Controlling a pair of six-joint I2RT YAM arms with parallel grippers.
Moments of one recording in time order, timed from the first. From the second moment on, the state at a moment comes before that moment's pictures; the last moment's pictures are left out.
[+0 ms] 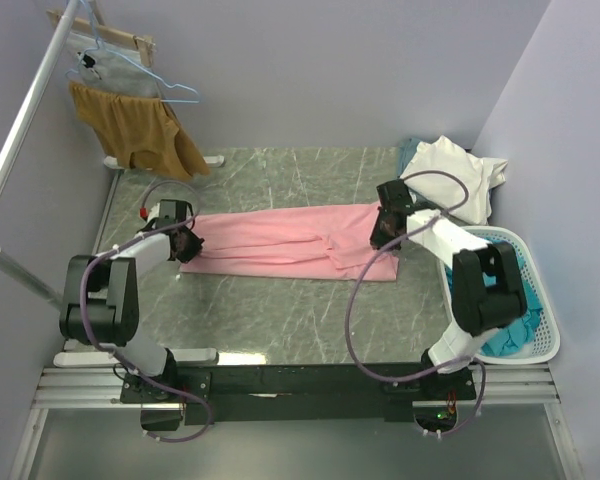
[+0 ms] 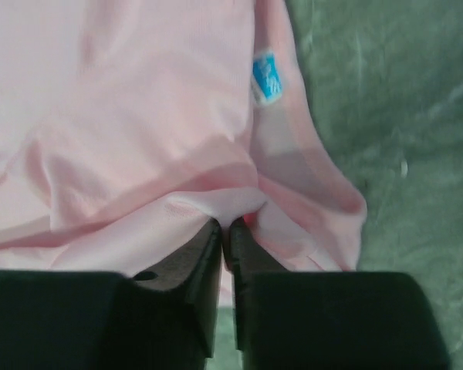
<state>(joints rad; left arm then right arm) -0.06 1.57 0.82 -0.23 -0.13 -0.87 0.25 1.63 1.07 -0.54 0.10 0.60</state>
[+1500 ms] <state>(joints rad) -0.06 1.41 0.84 -0.16 -0.07 -0.69 0.47 1.71 1.02 -0.31 -0.19 0.75</state>
